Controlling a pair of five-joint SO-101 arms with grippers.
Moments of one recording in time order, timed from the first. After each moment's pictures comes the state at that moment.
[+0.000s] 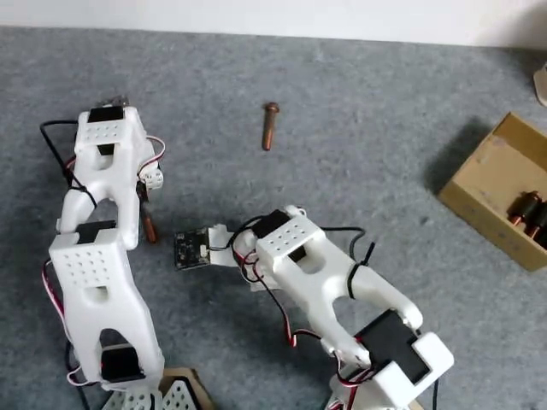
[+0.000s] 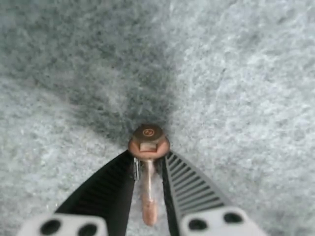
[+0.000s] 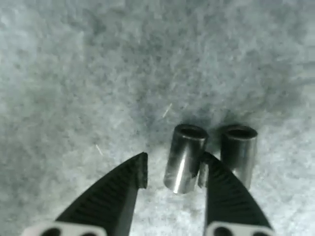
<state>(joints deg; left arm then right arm) -14.6 37.8 -20.2 83.4 18.2 -42.1 -1.9 34.5 54.6 62.7</state>
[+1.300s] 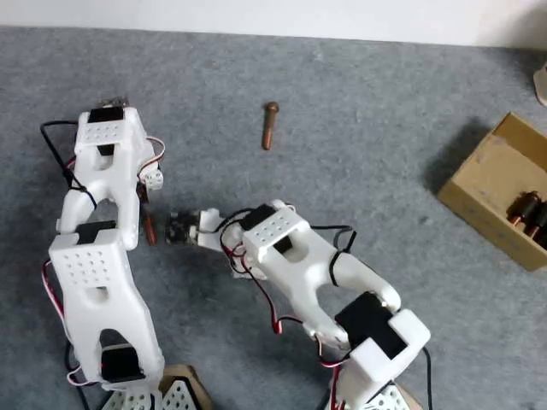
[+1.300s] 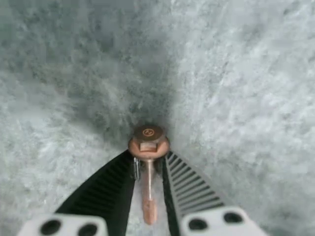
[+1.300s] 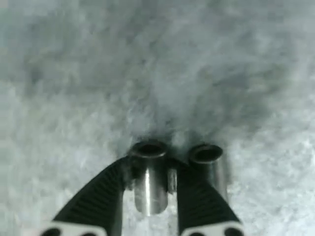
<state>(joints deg) -14.6 37.0 -17.9 83.2 18.2 -44.0 10.6 28.0 44.6 48.9</state>
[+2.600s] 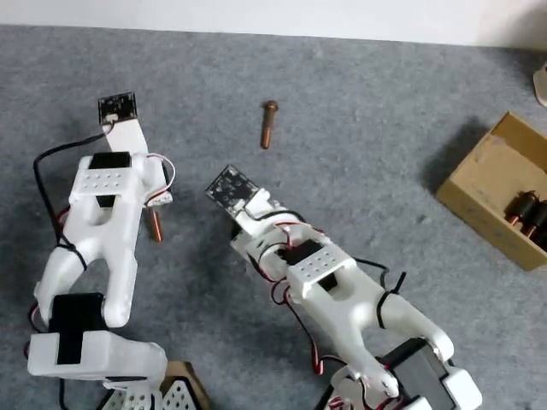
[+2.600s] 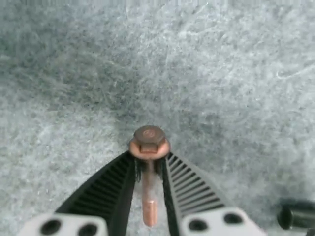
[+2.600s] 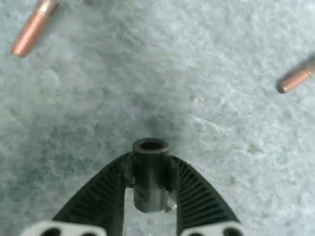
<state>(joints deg) -10.5 -3.6 26.8 55.6 15.5 -37.8 -14.3 55.8 10.3 21.8</state>
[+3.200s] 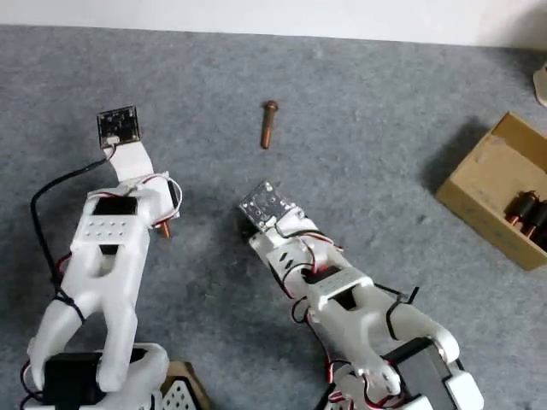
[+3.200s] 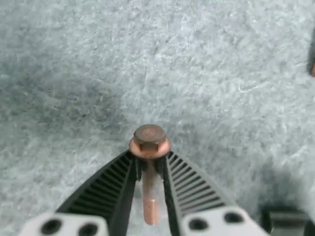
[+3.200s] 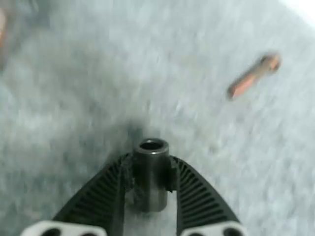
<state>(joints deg) -7.9 -21.8 48.6 35.3 18.9 -34.7 -14.4 71.3 -21.8 21.8</state>
